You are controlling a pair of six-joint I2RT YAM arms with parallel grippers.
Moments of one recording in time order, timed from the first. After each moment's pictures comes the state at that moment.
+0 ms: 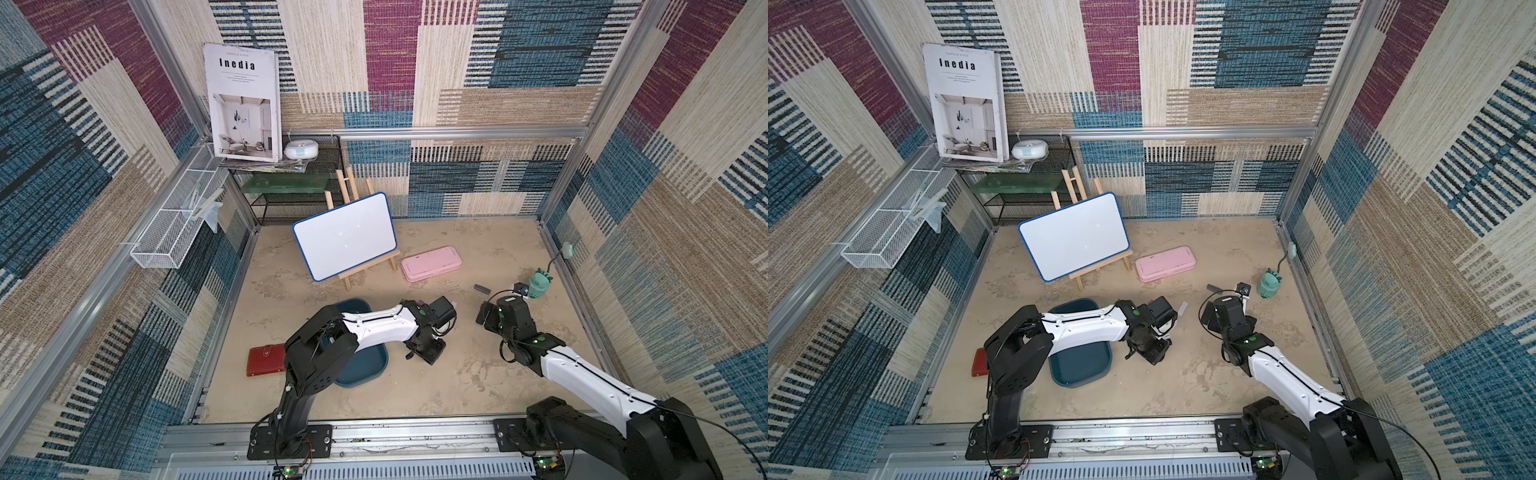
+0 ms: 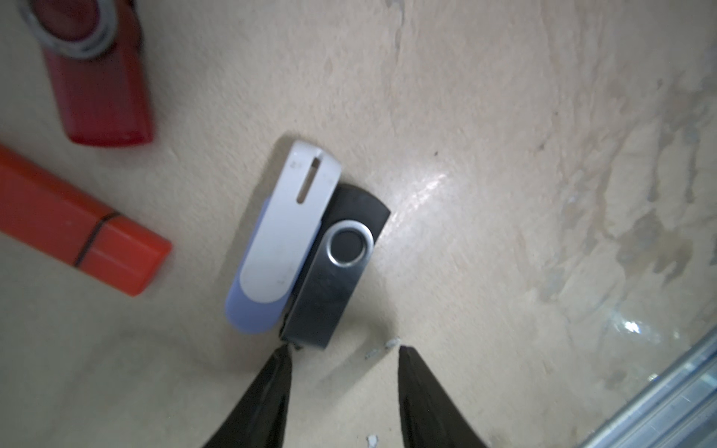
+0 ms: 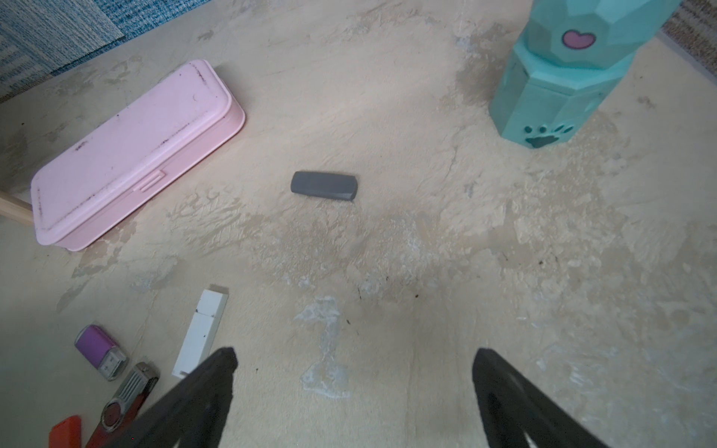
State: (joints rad) left arm -0.99 2.00 1.38 -0.70 0.12 -0.28; right arm 0.38 1.05 0.43 -0.11 0.38 0.58
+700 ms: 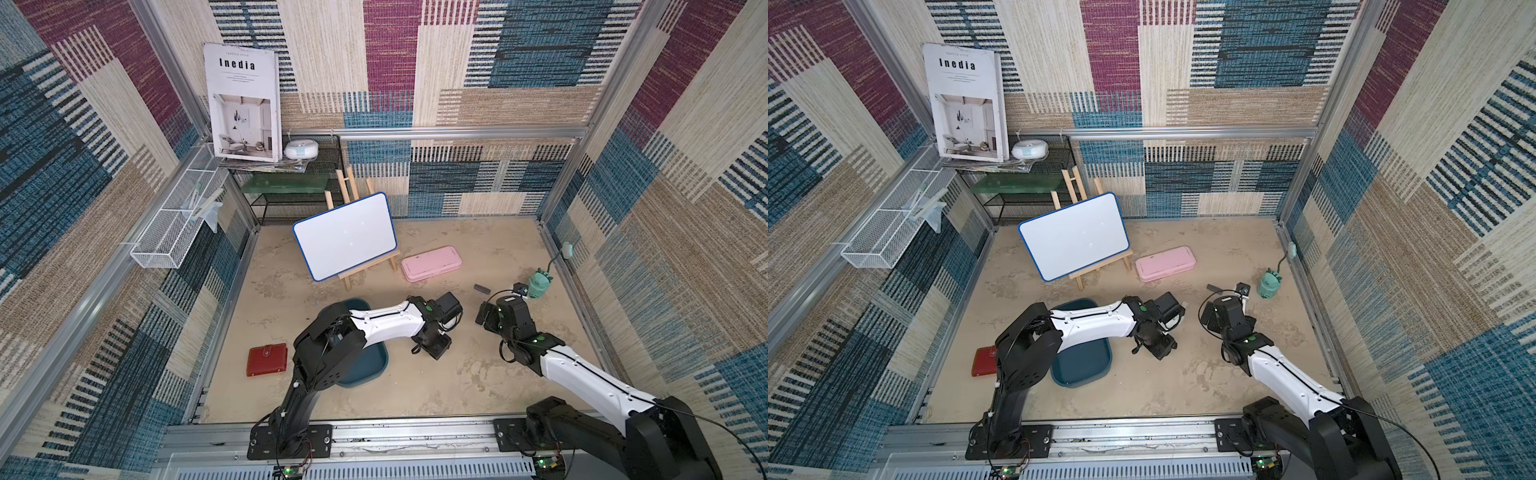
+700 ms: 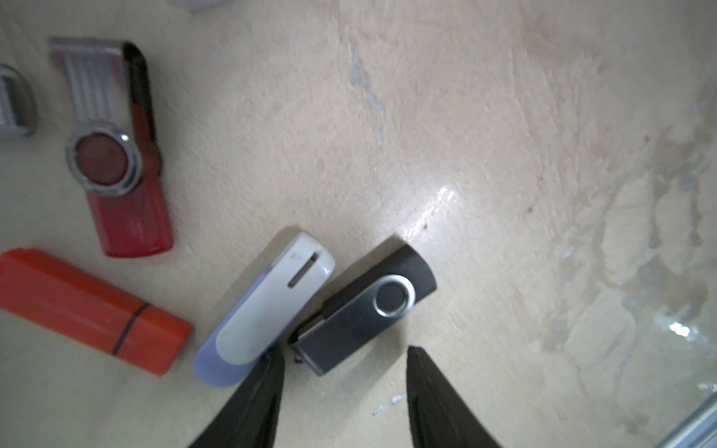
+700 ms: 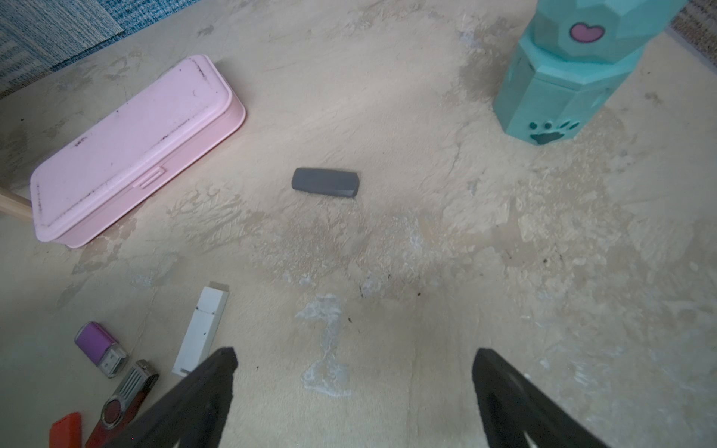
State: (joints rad) left arm -0.98 2.07 1.48 -0.71 0.07 -0.20; right arm 0.38 1.06 0.43 -0.11 0.37 0.58
